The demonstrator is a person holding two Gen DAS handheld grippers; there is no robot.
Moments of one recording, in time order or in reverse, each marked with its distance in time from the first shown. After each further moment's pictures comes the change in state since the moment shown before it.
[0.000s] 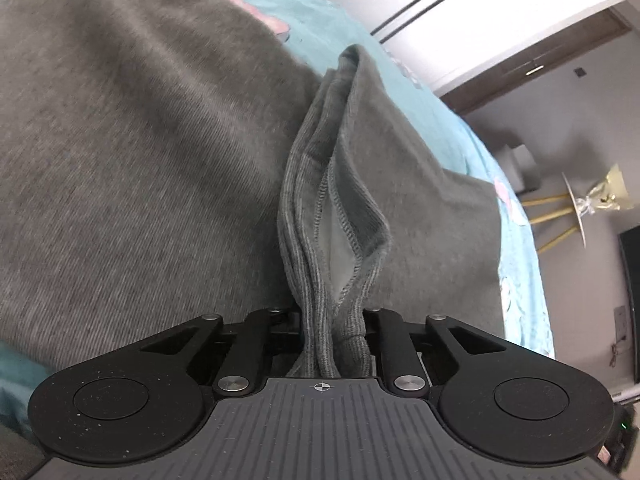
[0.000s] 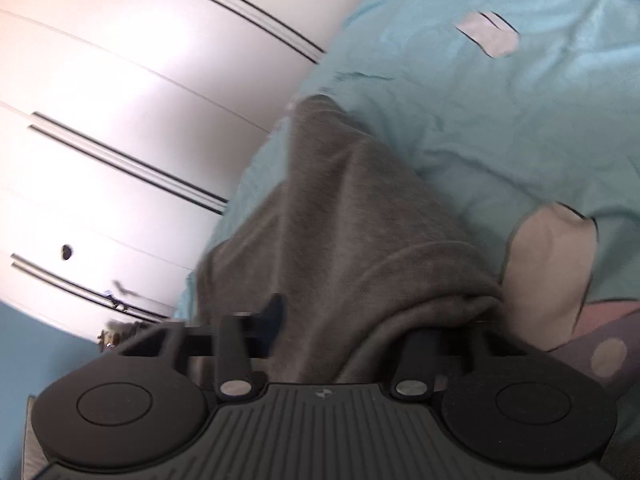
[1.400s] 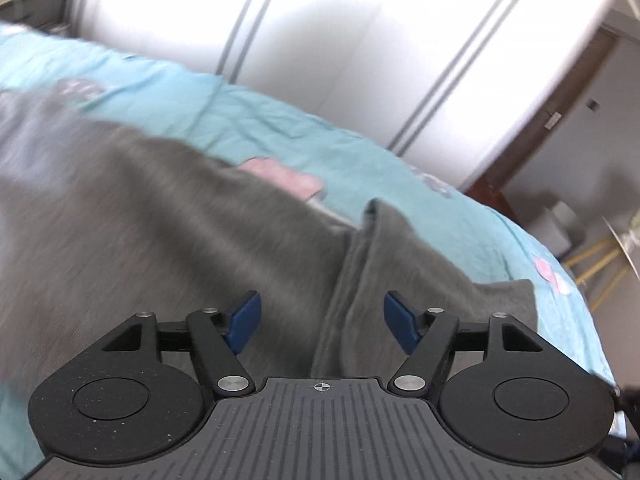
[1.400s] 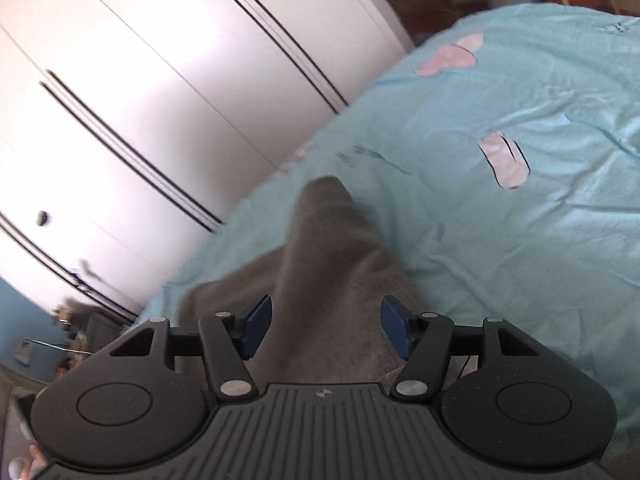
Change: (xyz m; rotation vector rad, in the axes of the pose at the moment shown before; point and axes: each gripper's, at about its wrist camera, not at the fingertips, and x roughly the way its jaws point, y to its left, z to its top) left arm -0.063 -0.003 0.035 0.141 -0.328 0.177; right arm -0.017 0.051 0.032 -0.282 -0.098 -0.028
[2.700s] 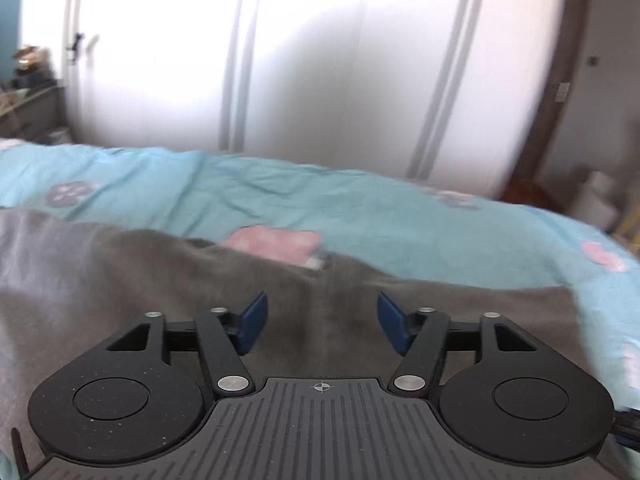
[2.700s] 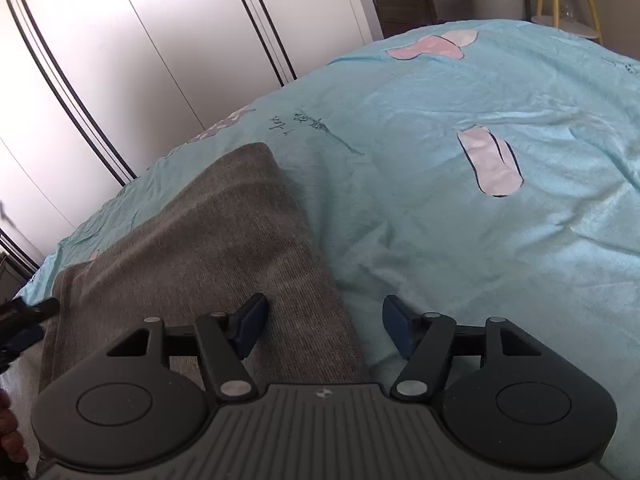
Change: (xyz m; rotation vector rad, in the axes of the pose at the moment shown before) left arm 0.021 -0.055 0.000 0.234 -0.131 0.139; right arm 0.054 -0.022 -0.005 -0.197 0.018 -0.308
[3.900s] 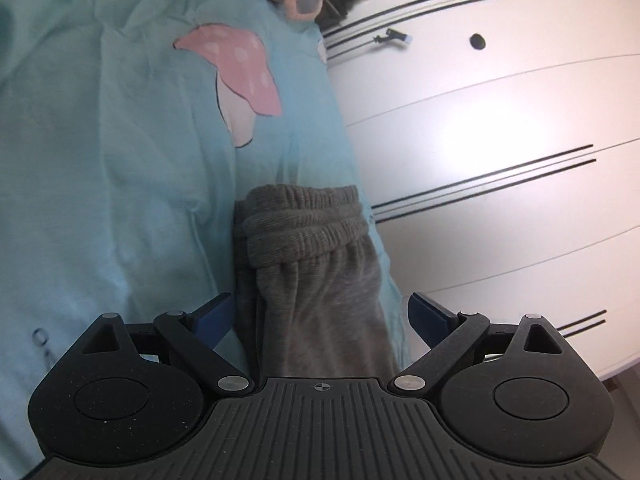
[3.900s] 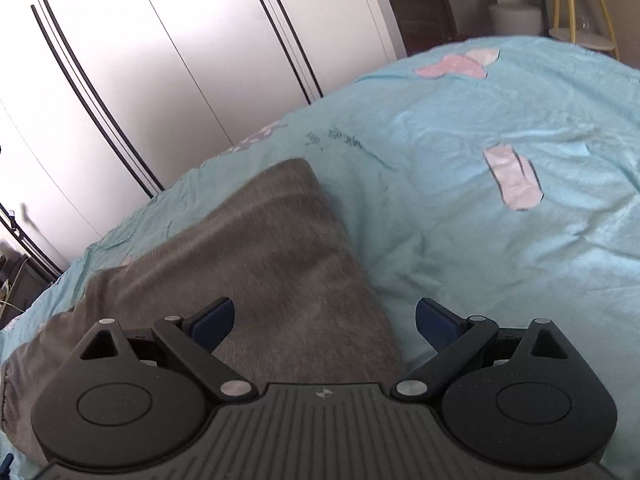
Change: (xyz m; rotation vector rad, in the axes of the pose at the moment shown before) left arm -0.080 0.379 -0.087 -1.100 -0.239 -0.069; right arm -0.010 0.015 -0.006 -0.017 -0.001 0.059
